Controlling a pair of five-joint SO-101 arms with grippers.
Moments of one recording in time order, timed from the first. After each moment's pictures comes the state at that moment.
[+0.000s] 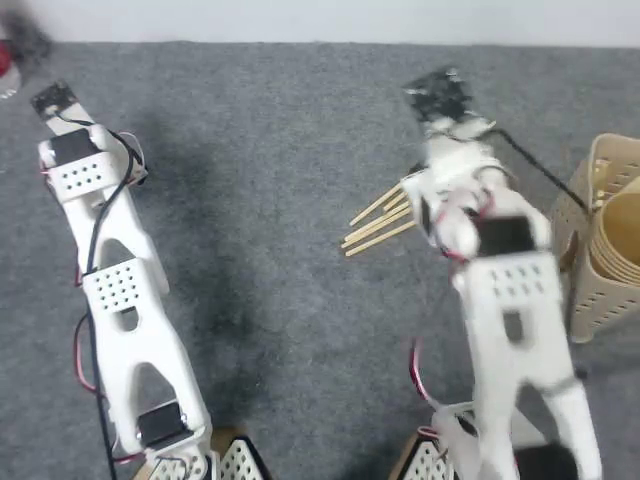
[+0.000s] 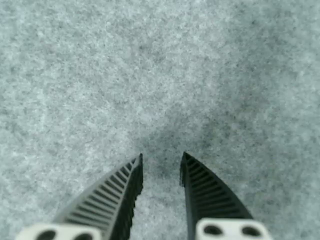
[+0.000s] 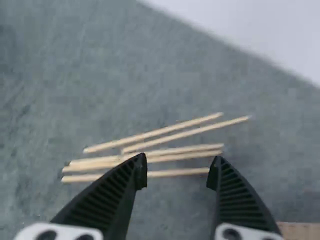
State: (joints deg) left arm -27.7 80.9 -93.8 99.4 23.1; right arm -13.2 -27.2 24.4 55.5 17.3
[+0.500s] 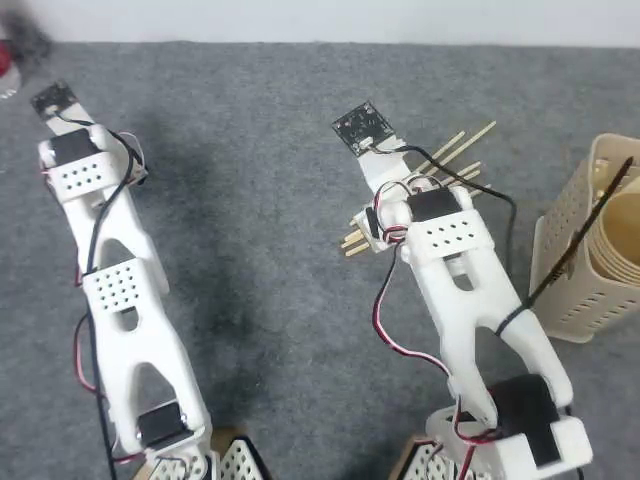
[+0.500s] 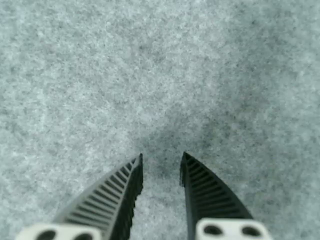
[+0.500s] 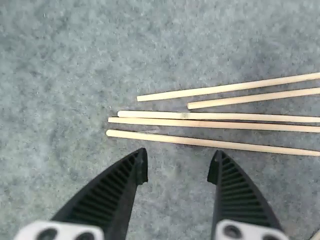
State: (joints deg) left arm -27.7 80.9 -93.8 99.4 23.1; right arm -21.1 -9.7 24.4 55.3 17.3
